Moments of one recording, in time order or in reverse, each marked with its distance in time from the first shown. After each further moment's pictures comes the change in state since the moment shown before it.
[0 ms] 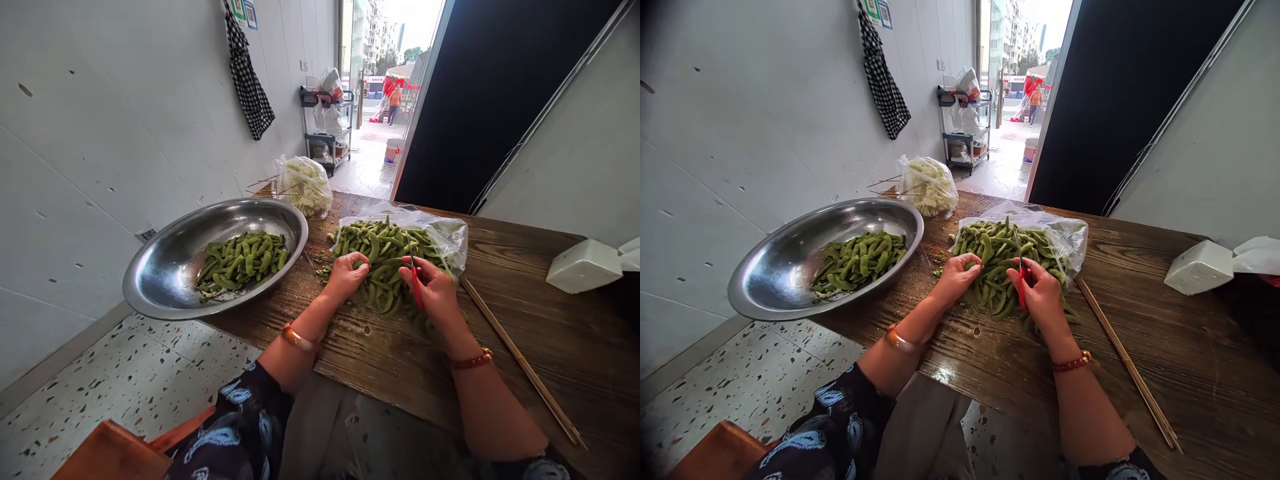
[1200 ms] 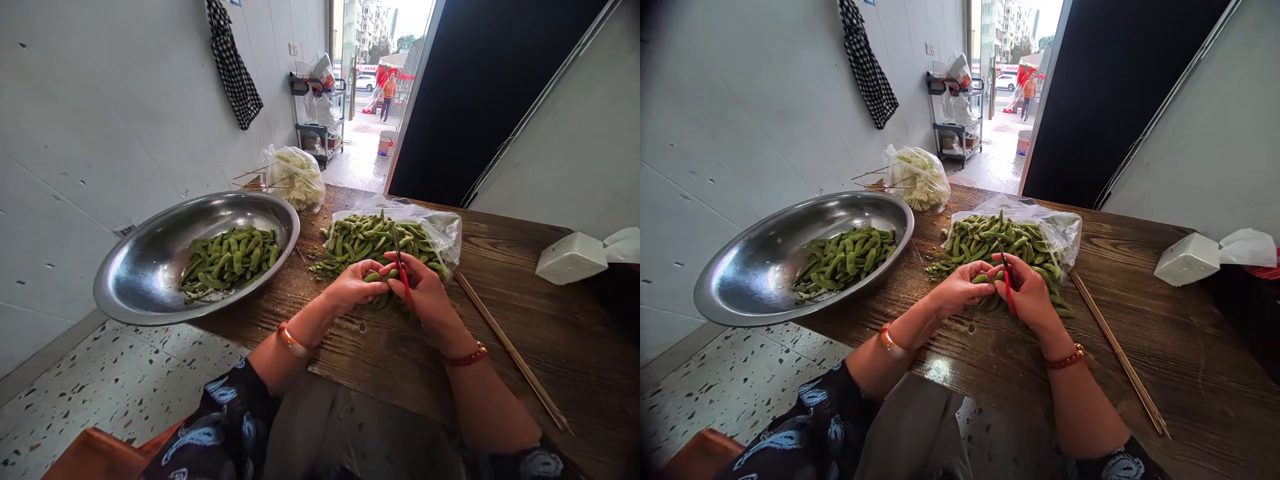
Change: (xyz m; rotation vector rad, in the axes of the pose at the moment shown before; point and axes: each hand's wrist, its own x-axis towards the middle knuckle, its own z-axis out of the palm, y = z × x) left_hand -0.019 0.016 0.011 -0.610 -0.460 -0.327; right_hand -0.008 -0.018 0.005 0.269 -0.224 -0.038
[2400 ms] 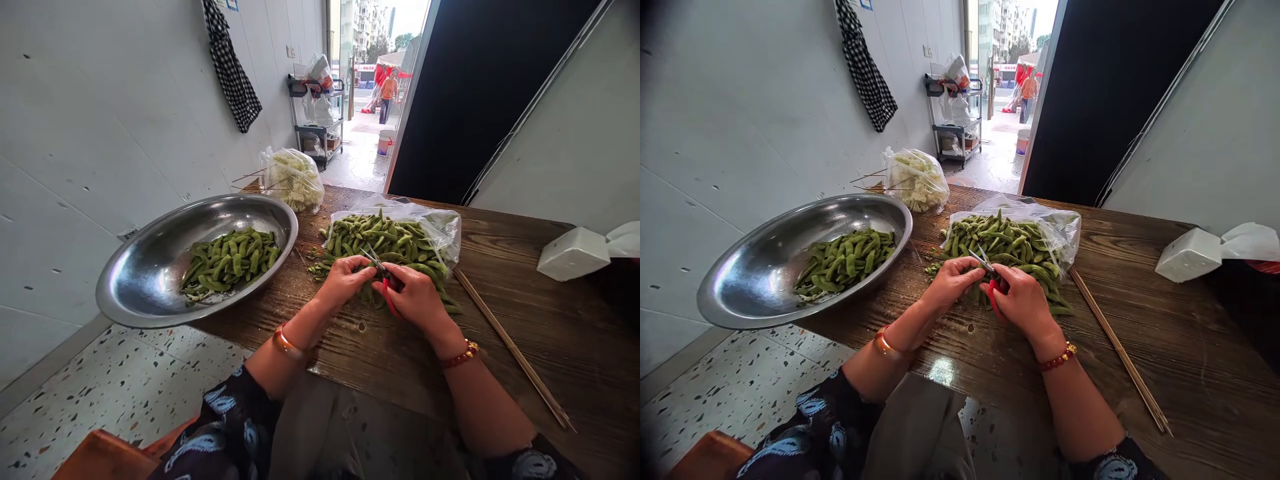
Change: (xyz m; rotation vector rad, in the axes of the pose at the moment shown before) left_hand 0.001 0.003 -0.007 0.277 0.213 0.206; right_hand -0.002 0.016 0.000 -0.772 0.006 -0.235
